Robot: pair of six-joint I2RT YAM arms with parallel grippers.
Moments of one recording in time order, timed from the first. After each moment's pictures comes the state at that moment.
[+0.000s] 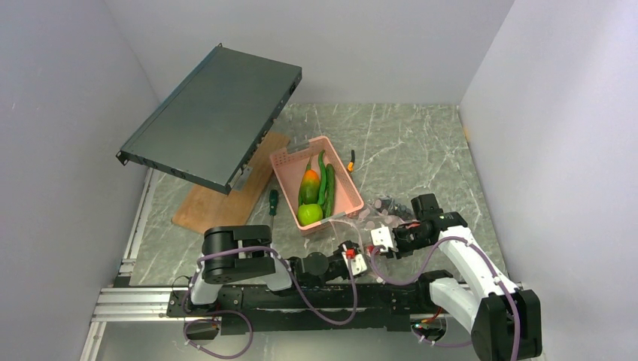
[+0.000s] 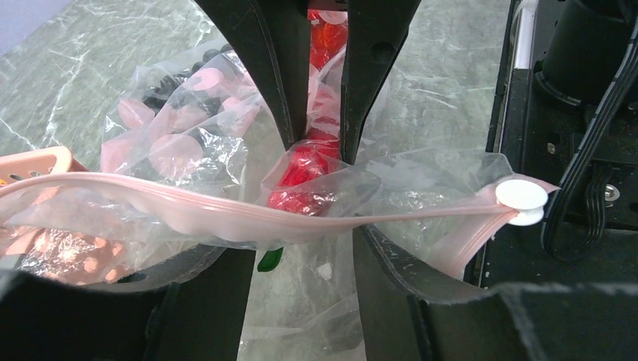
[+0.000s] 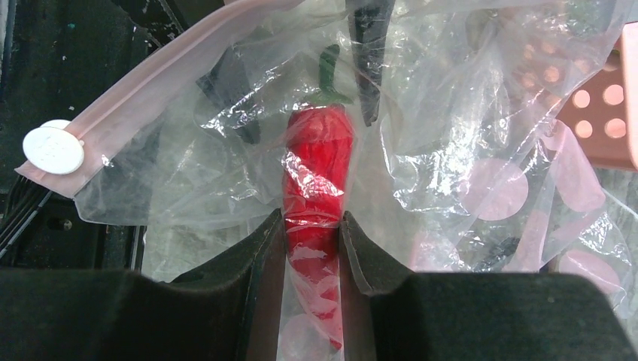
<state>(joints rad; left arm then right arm) -1.42 1.97 0.59 1.32 -0.23 0.22 0.16 0.94 0.49 -0.94 -0.77 -1.60</state>
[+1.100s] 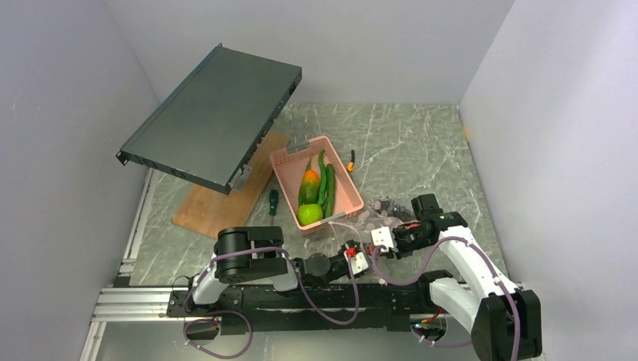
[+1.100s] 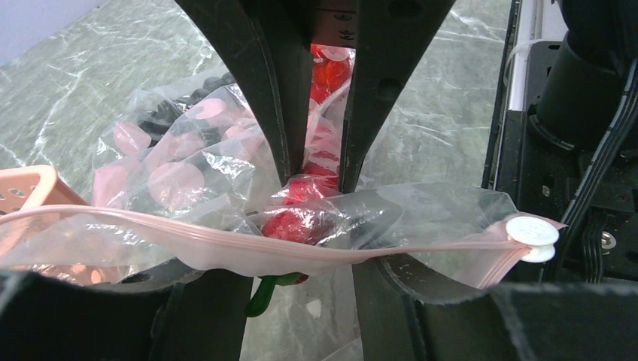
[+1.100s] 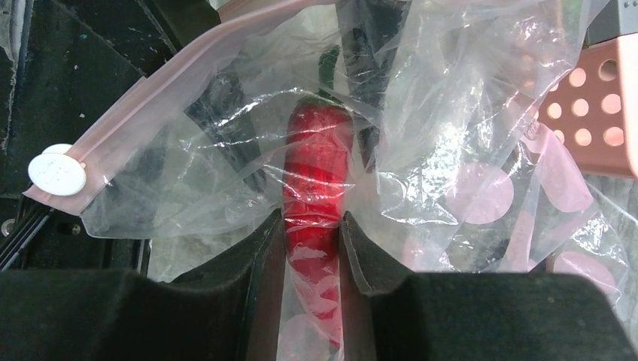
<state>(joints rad) -1.42 2.07 0.64 1.45 -0.24 0.19 0.16 0.94 0.49 -0.95 -0.79 -1.61</state>
